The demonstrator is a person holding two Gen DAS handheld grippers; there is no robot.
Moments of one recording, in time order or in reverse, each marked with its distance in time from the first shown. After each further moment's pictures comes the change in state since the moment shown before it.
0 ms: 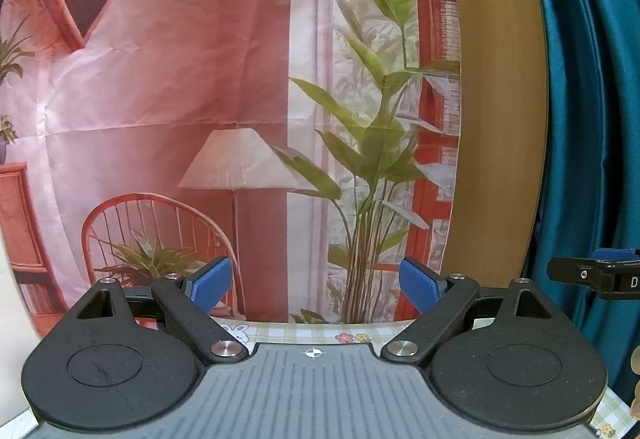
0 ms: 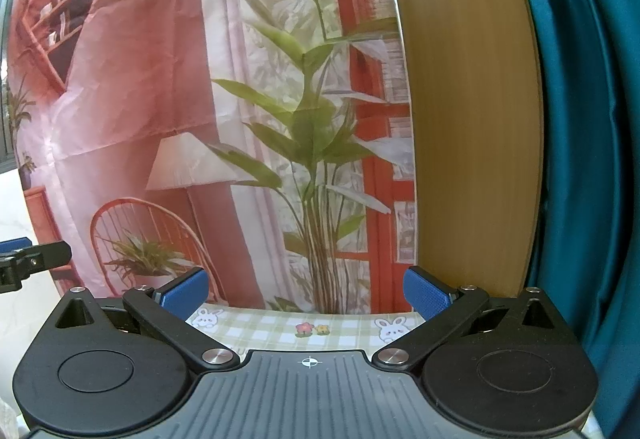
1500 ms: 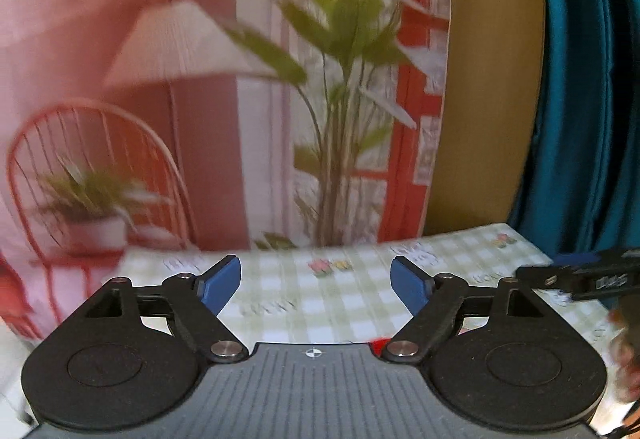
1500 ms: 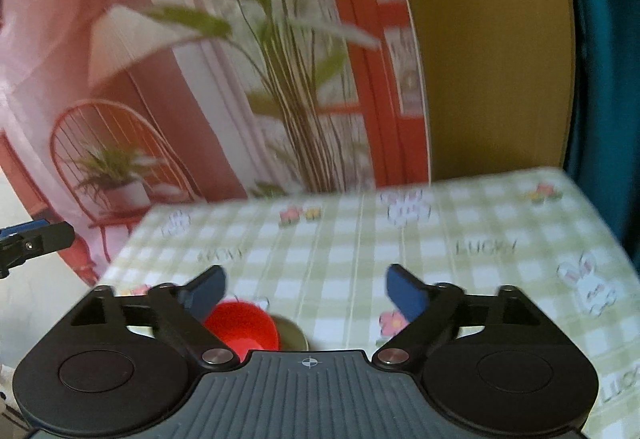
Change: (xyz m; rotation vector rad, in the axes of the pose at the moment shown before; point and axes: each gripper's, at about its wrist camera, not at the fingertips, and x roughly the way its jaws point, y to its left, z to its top) left arm 0.128 -0.007 -0.076 0.068 0.210 -0.104; right arm 0.147 -0.062 -0.103 0.115 0.290 0.050
